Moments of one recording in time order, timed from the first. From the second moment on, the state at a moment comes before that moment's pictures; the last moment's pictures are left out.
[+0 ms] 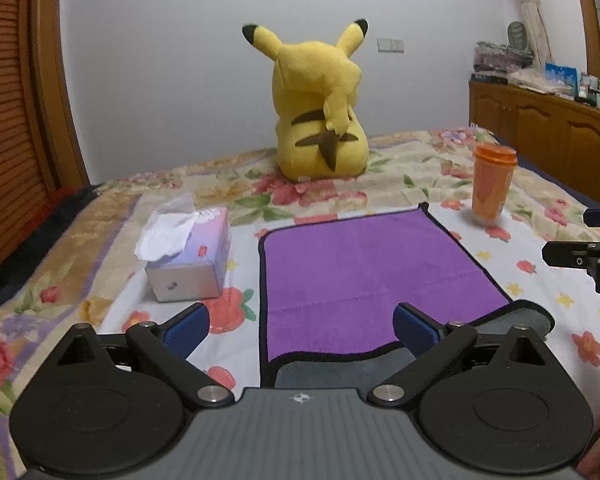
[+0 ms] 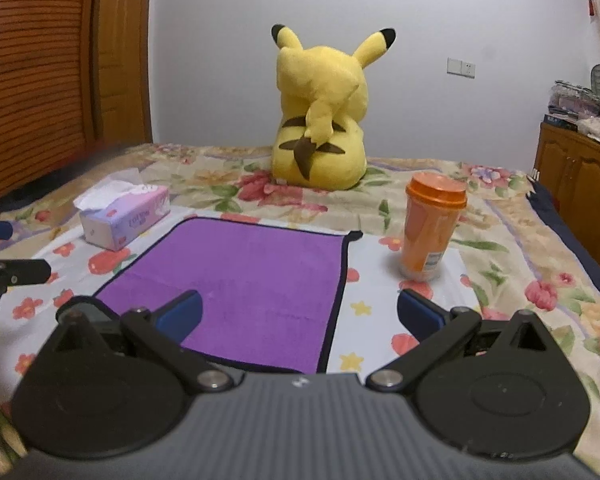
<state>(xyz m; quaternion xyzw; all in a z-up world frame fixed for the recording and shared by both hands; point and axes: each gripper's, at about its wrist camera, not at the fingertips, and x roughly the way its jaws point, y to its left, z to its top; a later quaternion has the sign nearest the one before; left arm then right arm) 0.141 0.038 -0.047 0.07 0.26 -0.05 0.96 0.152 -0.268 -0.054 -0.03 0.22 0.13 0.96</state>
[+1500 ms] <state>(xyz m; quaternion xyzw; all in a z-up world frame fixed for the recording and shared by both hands) 0.208 0.072 -0.112 0.03 0.43 -0.10 0.90 0.200 -0.270 -0.111 0.01 0.40 0.17 0.90</state>
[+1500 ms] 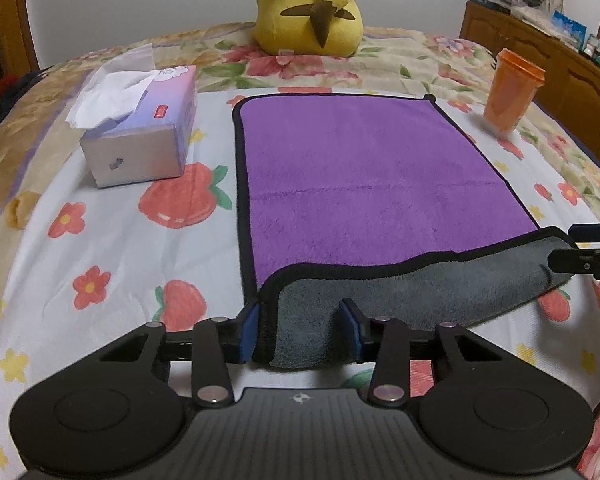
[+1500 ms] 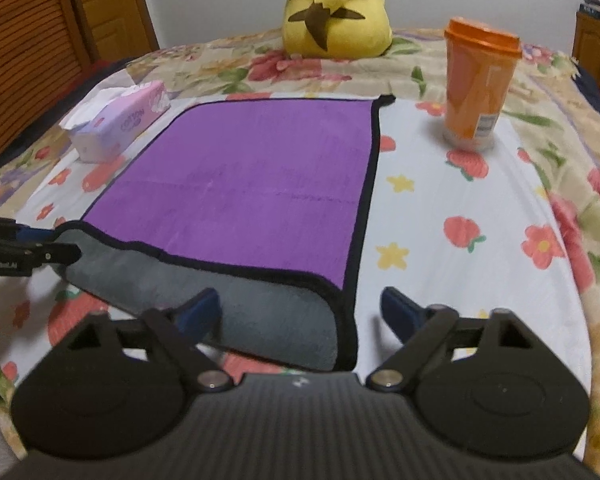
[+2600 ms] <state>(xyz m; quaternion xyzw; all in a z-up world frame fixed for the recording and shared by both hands) 0.201 0.068 -0.102 0.03 0.41 -0.12 0.90 0.203 -0.275 -0.109 0.00 0.42 0.19 0.89</state>
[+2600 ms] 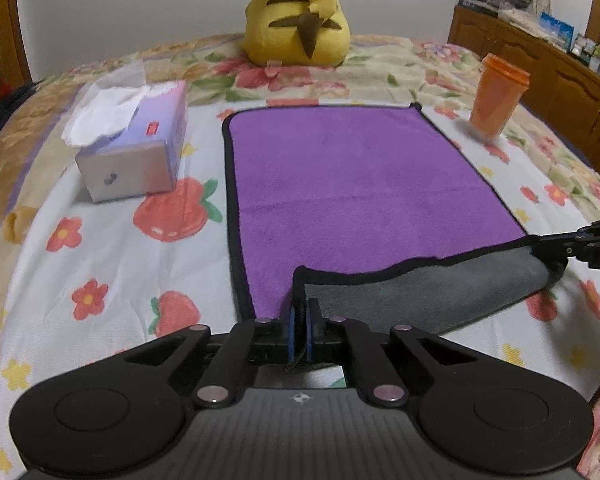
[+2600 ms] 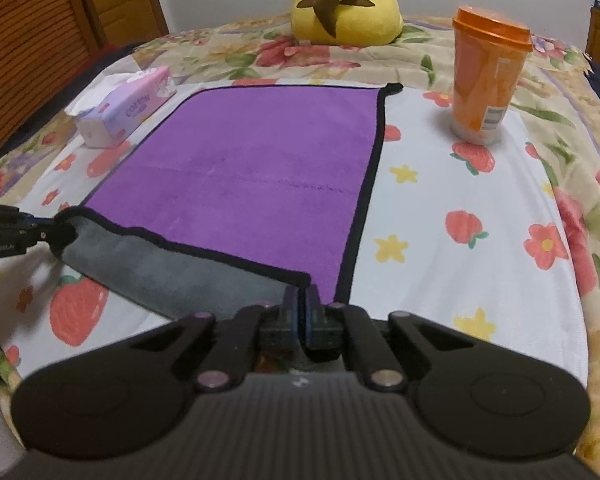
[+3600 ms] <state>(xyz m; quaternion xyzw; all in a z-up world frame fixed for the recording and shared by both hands) 0.184 0.069 -0.051 0.00 0.30 -0.11 0.95 0.214 -0.295 -0.075 0.04 0.32 0.20 0.93</state>
